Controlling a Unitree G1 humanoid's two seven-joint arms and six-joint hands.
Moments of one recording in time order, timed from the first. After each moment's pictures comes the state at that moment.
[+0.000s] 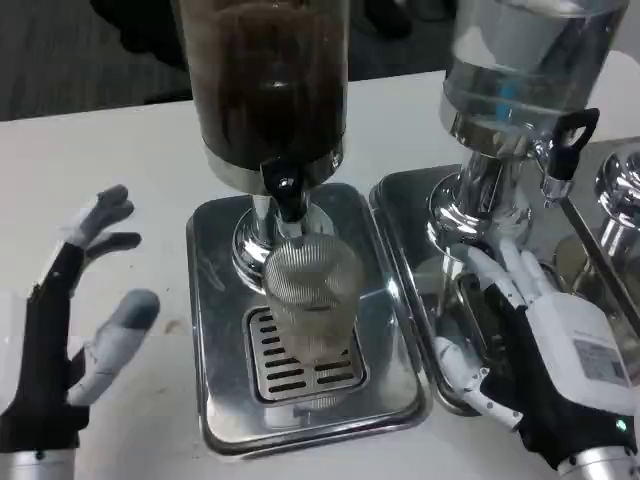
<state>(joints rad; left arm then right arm) 0.07 0.40 -0.06 0.58 0.26 -0.98 0.53 0.26 -0.28 0.28 -0.14 -0.79 -0.03 -0.31</state>
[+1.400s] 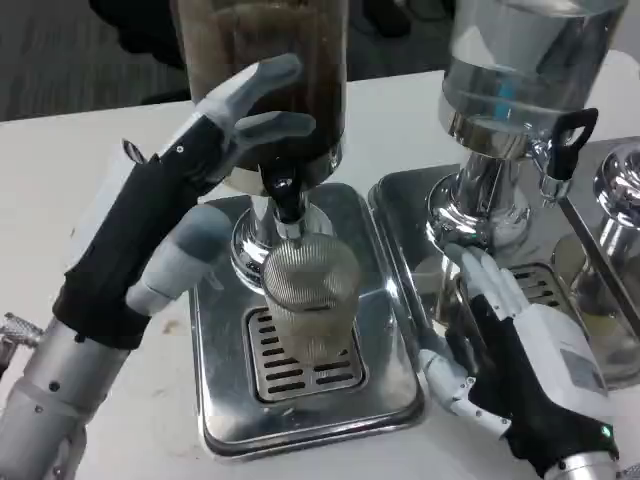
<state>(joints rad) -0.06 0.34 -0.02 0.11 -0.22 -0.75 -0.40 0.24 -0.26 0.28 -0.05 -0.68 -0.12 -0.28</state>
